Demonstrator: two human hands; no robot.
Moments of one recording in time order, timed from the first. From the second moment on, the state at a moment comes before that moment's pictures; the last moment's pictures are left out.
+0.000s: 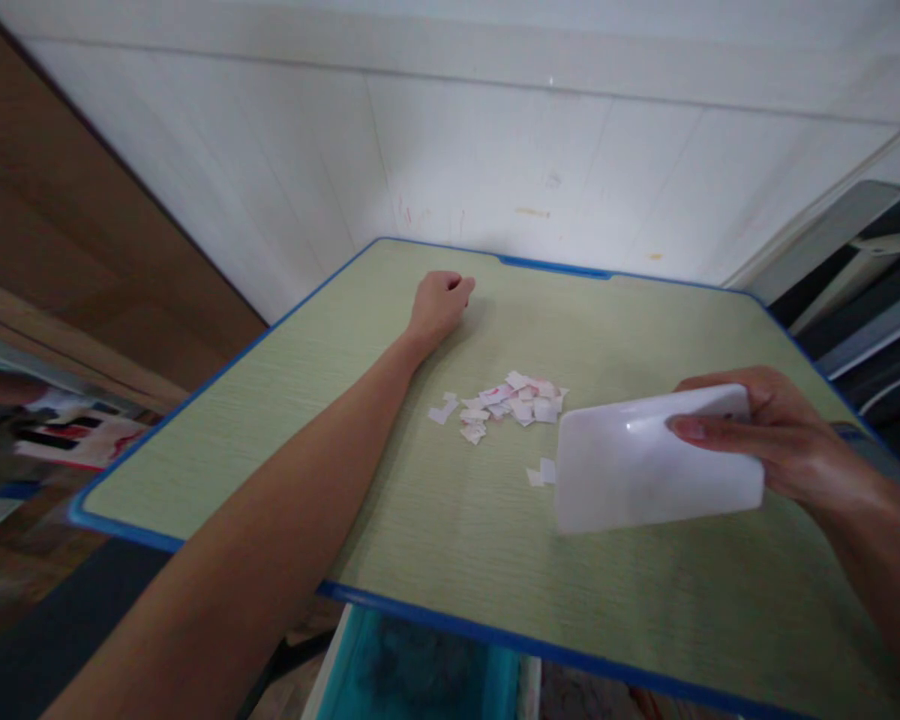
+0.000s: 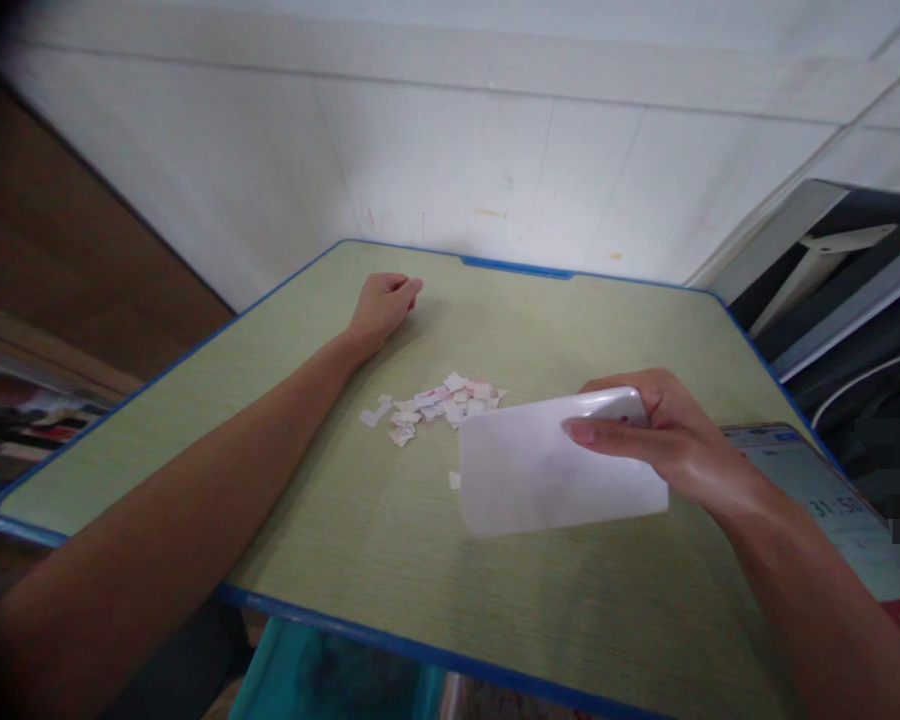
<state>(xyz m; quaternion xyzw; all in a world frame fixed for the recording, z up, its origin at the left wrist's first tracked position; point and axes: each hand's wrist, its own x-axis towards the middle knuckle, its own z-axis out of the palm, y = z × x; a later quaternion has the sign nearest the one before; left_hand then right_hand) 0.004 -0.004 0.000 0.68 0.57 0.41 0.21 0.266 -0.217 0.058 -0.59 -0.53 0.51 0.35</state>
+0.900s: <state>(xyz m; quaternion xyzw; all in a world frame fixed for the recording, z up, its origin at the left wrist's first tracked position) 0.004 -0.006 0.002 0.68 0.57 0.41 0.21 0.228 -0.212 0.039 -0.54 -0.57 0.55 0.28</state>
